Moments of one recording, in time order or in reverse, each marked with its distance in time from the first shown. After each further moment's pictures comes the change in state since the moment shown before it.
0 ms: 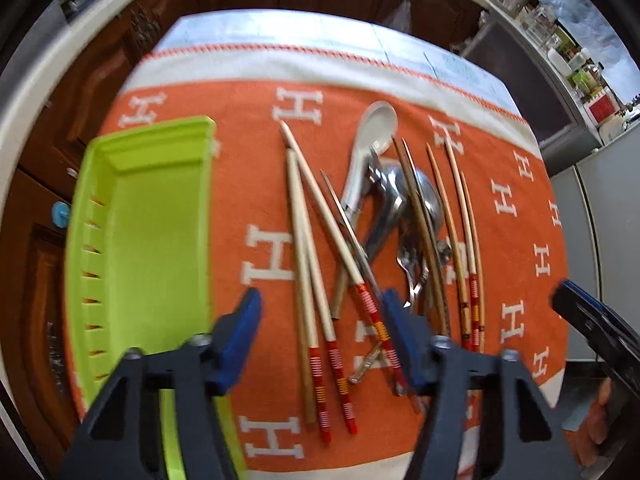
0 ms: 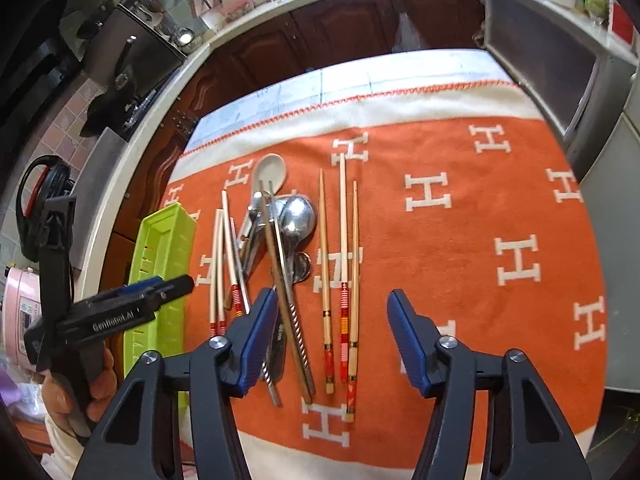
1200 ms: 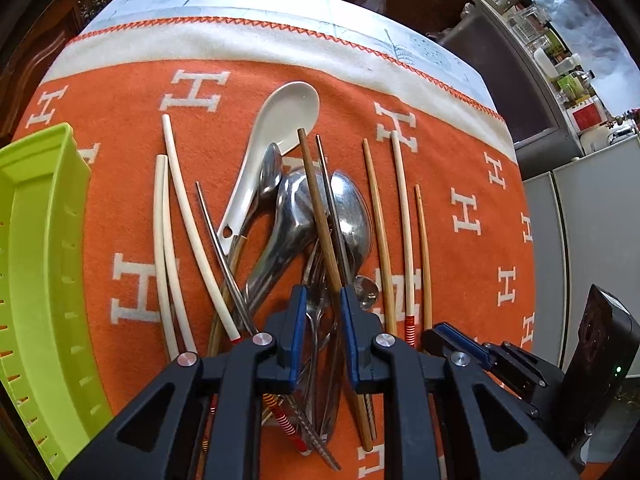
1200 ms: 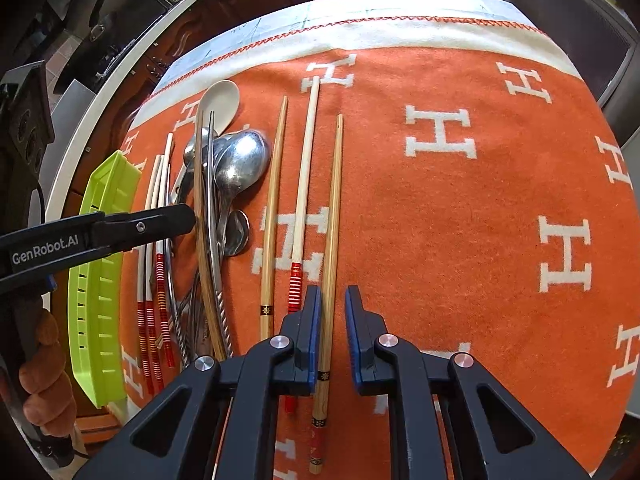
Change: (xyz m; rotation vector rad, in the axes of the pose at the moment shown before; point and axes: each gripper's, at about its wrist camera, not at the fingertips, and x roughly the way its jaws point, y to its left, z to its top) left arm 0.056 -0.055 0.030 -0.043 0.070 -0.143; right arm 0.110 -0.021 -0.003 -0.068 0.157 -0.043
